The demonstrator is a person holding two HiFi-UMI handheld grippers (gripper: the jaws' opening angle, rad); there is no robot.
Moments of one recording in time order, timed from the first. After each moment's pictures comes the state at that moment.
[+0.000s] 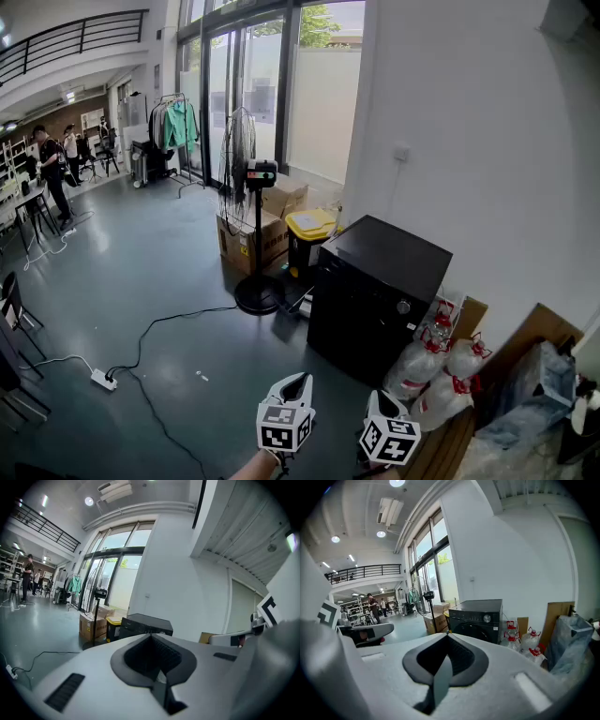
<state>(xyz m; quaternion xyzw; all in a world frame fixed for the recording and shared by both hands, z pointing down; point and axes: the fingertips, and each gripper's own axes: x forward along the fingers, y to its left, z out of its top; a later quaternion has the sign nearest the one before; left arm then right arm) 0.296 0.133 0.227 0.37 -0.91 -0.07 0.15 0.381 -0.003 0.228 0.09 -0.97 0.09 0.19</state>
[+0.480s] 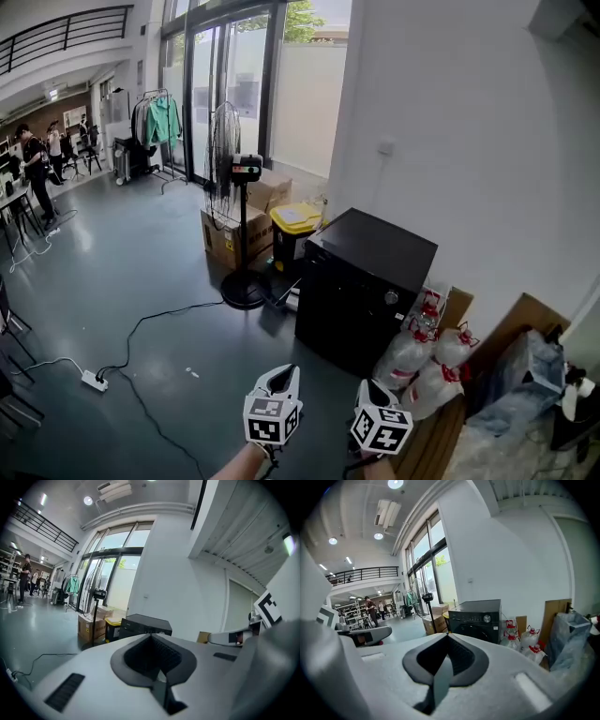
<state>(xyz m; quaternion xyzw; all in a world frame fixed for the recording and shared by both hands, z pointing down) 0.297 0.162 0.227 0.38 -0.91 -0.07 0.15 0.381 0.019 0.228 0.10 -0.97 0.11 0.18</state>
